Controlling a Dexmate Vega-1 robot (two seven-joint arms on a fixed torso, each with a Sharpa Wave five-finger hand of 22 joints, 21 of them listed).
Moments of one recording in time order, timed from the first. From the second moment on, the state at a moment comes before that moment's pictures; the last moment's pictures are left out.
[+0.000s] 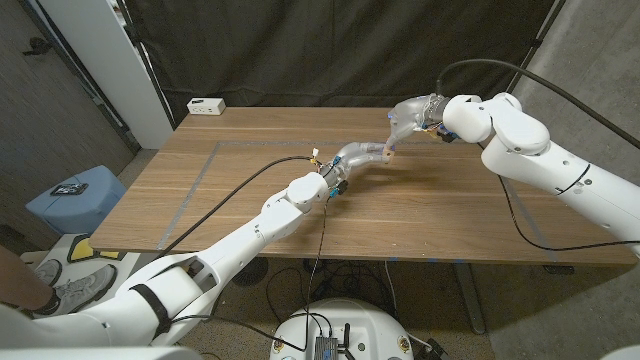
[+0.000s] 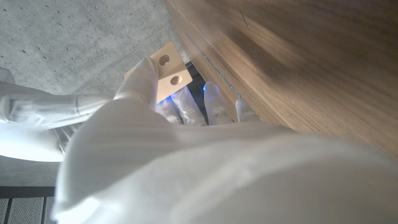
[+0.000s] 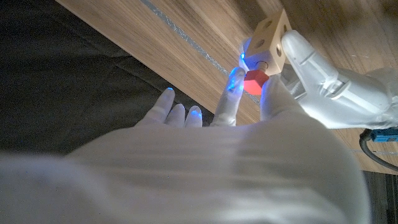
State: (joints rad) left arm 0.59 0.26 0.76 -1.19 -0.23 -0.22 -0.03; left_hand 0.96 0.09 0.32 -0.20 0.26 0.85 -0.17 0.20 0.19 0.85 -0.22 0.22 0.48 0.48 -0.05 0.22 0.21 0.11 0.15 0.20 0.18; right arm -0.53 -0.95 -0.64 -2.09 -0.70 -0.38 0.64; right_hand 0.78 -0.03 0.42 -0.15 0.18 0.89 -0.09 0.64 0.22 0.23 -0.01 0.23 0.20 0.14 0.04 0.23 0.19 0.32 0.04 0.20 0.17
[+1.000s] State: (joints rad) left arm 0.58 0.25 0.76 -1.18 -0.24 -0.22 -0.04; left_hand 0.96 0.08 0.32 -0.20 0.26 0.85 -0.17 0.19 0.19 0.85 -0.22 0.22 0.48 0.48 -0.05 0.23 0.21 0.11 0.15 0.20 0.18; right arm -0.55 -0.90 -0.67 -2.07 -0.82 -0.42 0.62; right_hand 0.64 -0.07 0.35 -0.11 0.18 1.16 -0.06 0.71 0.19 0.40 -0.02 0.24 0.19 0.25 0.00 0.25 0.20 0.40 0.02 0.20 0.17
